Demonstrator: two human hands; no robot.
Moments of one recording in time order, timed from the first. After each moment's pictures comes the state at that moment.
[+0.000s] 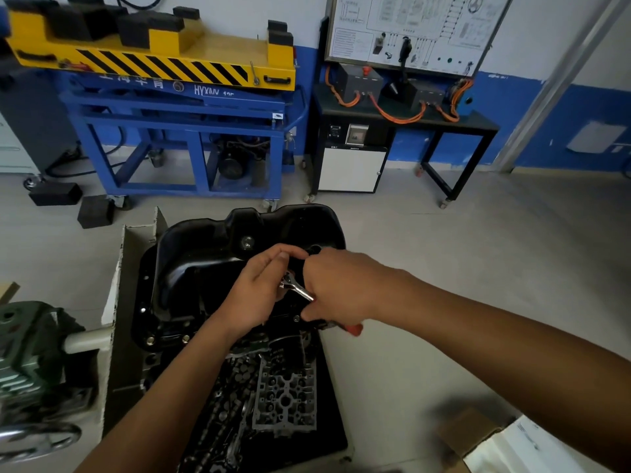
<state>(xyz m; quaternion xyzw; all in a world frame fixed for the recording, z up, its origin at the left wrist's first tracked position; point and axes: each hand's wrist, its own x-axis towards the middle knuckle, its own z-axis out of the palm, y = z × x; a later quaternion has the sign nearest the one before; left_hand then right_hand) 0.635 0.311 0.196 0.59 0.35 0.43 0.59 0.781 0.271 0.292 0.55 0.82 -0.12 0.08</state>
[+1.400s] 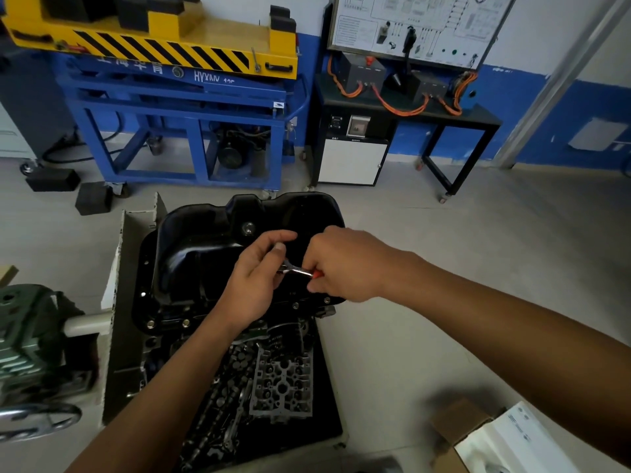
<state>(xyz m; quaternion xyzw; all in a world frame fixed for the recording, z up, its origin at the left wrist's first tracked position) 0.635 0.300 0.190 0.57 0.37 0.48 0.55 0.792 0.281 0.291 0.53 0.84 -0.10 0.05</state>
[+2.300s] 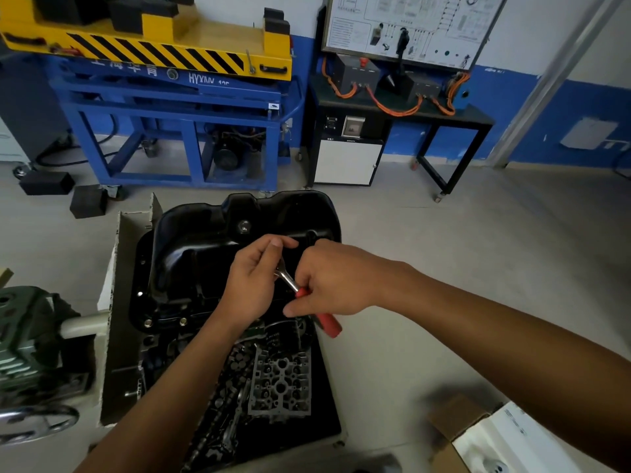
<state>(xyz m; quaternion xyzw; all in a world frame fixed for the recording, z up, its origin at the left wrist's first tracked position) 0.641 0.296 0.187 0.58 0.38 0.53 0.49 0.790 0.265 0.279 0.50 0.84 -0.21 0.02</state>
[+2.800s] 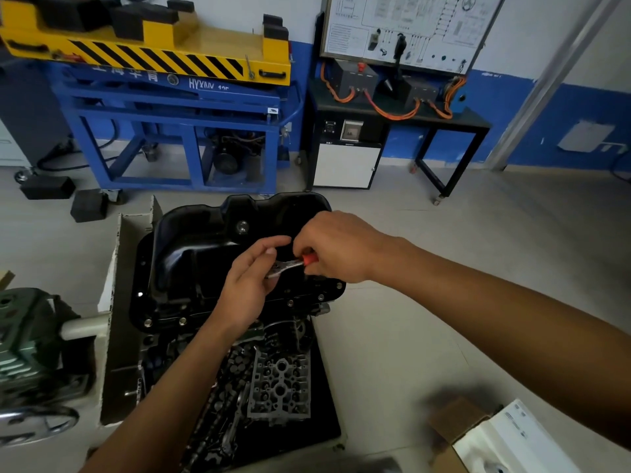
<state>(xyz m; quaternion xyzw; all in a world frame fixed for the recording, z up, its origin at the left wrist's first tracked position) 0.634 0.283 0.190 0.55 0.35 0.49 0.58 0.805 0.293 0.287 0.48 0.88 -0.01 0.03</state>
